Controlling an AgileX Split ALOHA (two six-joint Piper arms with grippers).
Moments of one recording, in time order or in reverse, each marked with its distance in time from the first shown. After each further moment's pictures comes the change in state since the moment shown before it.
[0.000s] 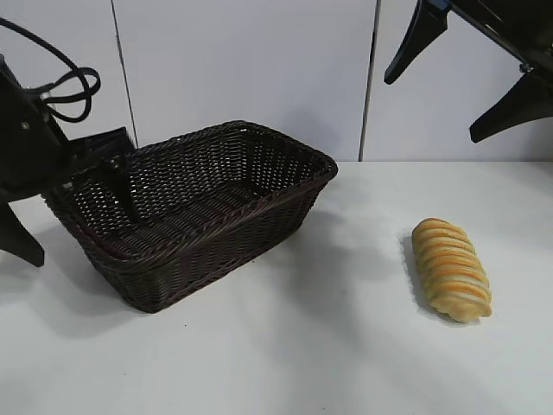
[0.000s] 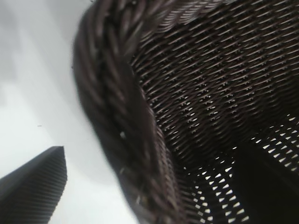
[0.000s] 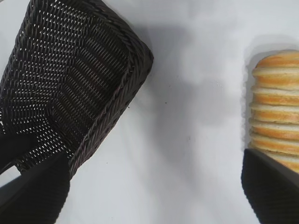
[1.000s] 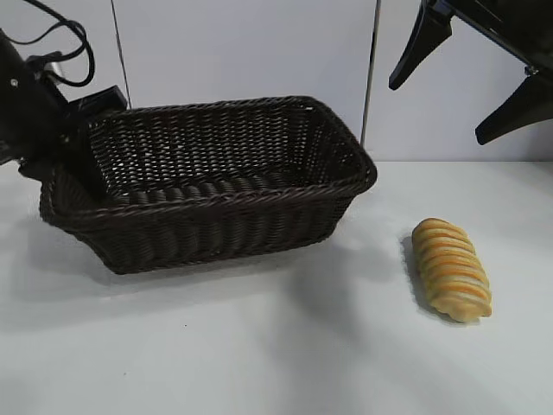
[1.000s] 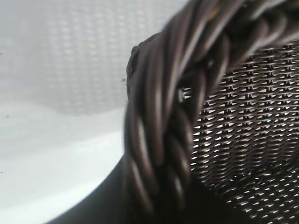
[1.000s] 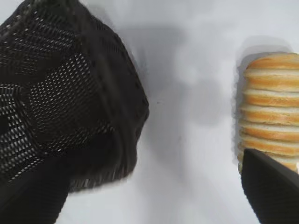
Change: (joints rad) left arm 0.106 0.009 -0.337 -0.126 0.444 0.469; right arm 0.000 0.000 0.000 -0.029 0.018 -0.003
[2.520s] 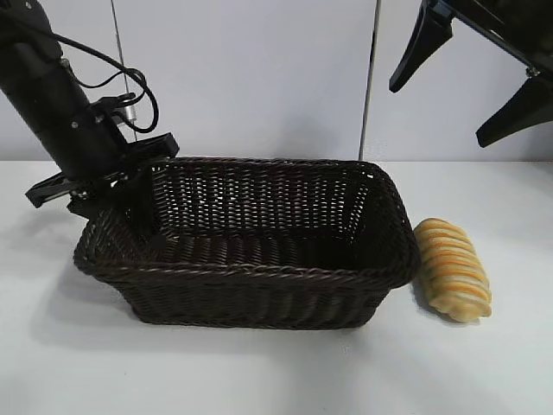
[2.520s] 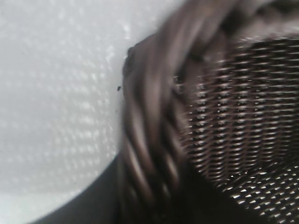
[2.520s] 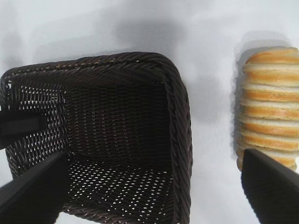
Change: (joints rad) left arm -0.087 0.160 -0.088 0.108 0.010 -0.098; right arm 0.000 0.000 0.000 -0.001 0.002 0.000
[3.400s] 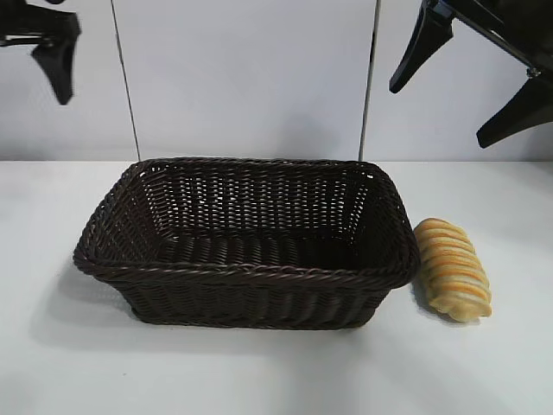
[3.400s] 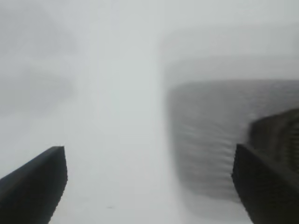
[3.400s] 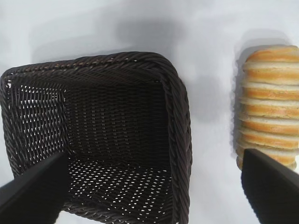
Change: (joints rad) left arm 0.401 -0.163 -0.250 0.515 0.157 -0.010; right arm 0.000 0.000 0.000 0.000 0.020 0.000
